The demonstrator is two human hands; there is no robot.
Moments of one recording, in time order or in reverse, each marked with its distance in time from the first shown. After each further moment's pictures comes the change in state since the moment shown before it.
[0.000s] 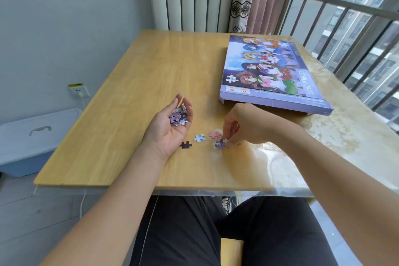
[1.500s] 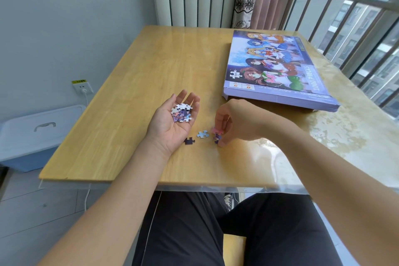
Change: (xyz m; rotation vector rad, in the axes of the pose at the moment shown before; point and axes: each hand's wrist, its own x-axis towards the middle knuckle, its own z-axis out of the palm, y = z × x) left_hand 0.002 0.002 -0.002 0.063 -0.006 0.006; right_hand 0.006 -0.021 0.007 0.014 0.037 -0.062
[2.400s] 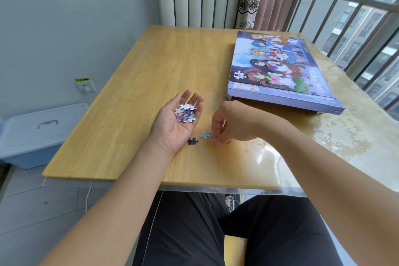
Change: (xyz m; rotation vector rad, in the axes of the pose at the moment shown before) left_hand -0.001 0.000 0.000 0.002 -0.016 -0.002; right_hand 0.012 -0.013 0.003 -0.015 -0.107 -0.022
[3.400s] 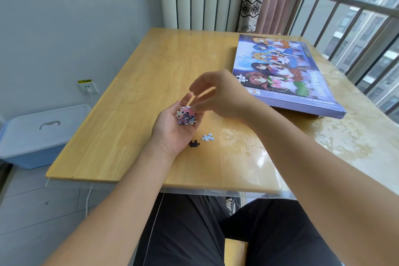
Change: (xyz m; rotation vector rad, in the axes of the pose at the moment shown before) left_hand -0.003 0.001 0.000 0.046 0.073 0.017; right_hand 0.018 -0.037 -0.020 0.477 0.448 -0.116
